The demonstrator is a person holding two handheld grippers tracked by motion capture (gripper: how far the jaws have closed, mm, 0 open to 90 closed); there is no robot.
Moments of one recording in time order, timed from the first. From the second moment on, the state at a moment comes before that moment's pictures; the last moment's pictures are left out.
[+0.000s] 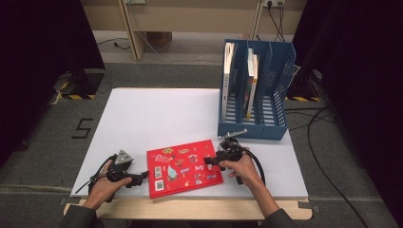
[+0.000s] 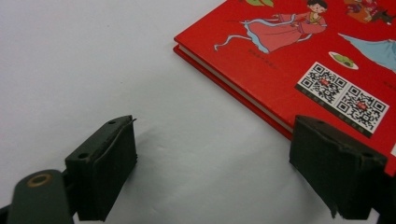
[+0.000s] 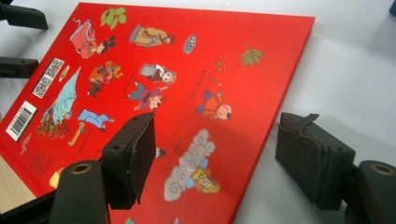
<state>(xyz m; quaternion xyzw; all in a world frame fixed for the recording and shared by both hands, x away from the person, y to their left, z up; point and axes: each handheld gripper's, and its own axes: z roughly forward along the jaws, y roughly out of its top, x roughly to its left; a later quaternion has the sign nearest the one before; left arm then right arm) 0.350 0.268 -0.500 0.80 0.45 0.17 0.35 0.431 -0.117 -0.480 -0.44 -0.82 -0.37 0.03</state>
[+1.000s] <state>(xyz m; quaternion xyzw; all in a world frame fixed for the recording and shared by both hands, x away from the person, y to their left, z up) 0.353 0.258 -0.502 0.80 0.46 0.17 0.35 0.438 -0.116 -0.443 -0.50 -0.74 -0.45 0.04</state>
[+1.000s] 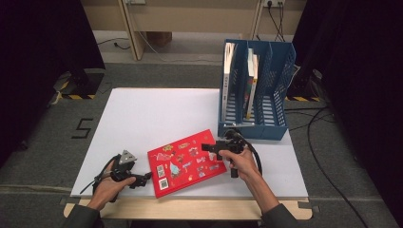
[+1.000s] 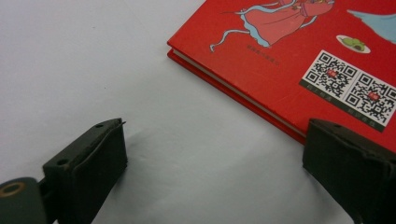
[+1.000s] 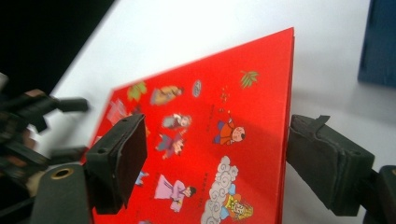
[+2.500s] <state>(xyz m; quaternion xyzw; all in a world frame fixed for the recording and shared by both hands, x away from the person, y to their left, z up) 0.368 0.208 -0.504 0.79 0.46 0.19 0.36 0.418 -0.035 -0.276 -0.33 -0.81 -0.48 0.01</state>
